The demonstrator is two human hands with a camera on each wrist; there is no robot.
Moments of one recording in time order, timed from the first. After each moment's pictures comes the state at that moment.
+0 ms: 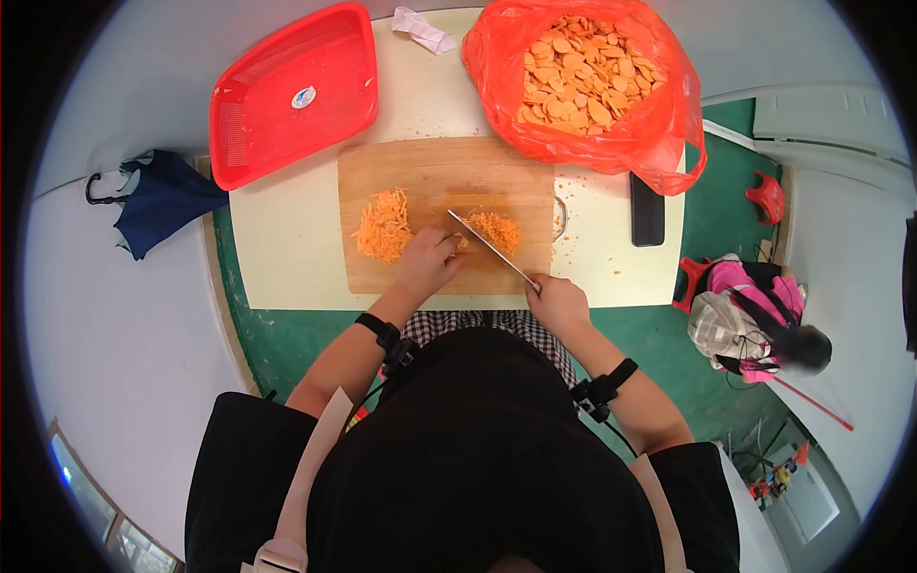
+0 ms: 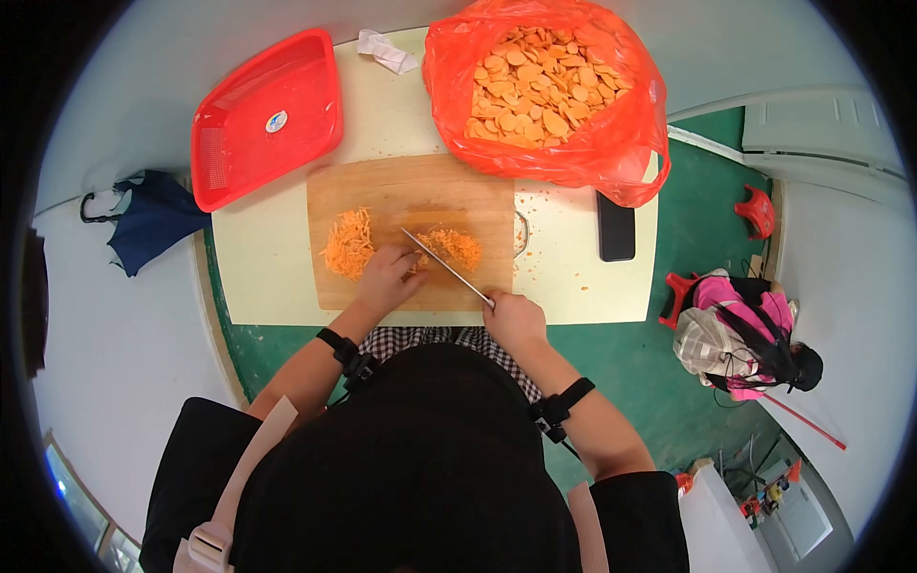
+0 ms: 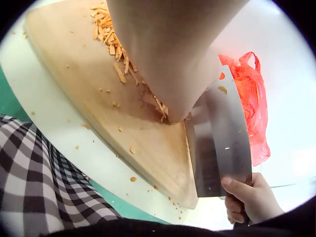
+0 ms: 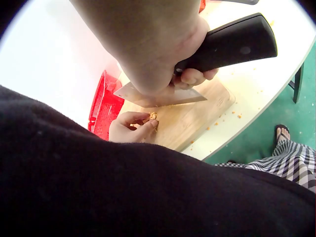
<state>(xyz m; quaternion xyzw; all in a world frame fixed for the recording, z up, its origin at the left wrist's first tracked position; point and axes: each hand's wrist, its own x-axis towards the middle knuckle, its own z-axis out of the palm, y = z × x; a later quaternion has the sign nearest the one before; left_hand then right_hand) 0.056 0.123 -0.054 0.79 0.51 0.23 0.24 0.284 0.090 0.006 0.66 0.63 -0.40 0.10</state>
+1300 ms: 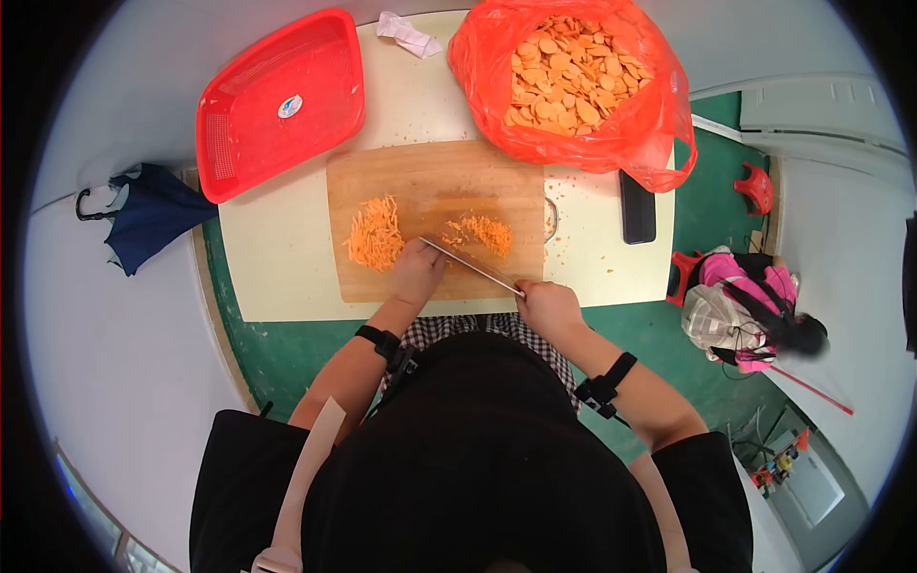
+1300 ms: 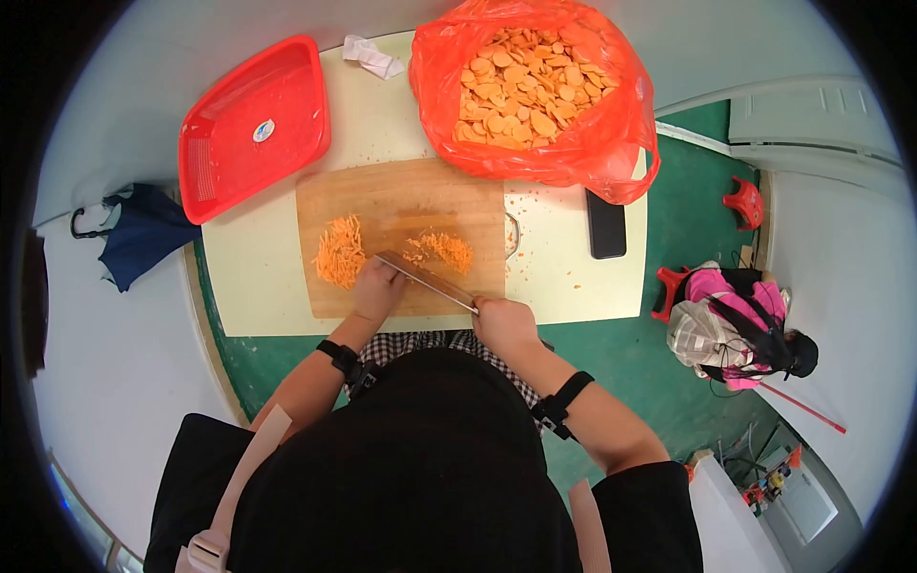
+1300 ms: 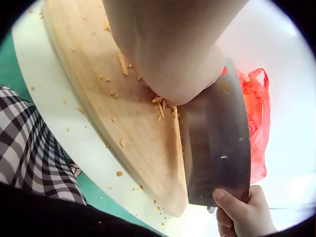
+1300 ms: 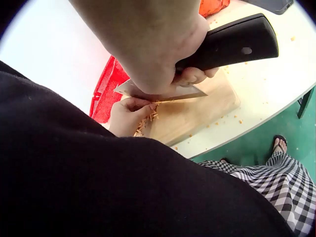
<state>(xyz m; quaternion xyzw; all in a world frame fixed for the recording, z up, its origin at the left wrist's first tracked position) 0.054 0.110 -0.075 0.72 0.60 0.24 0.25 0.280 0.087 0.007 0.59 0.71 -0.36 0.10</state>
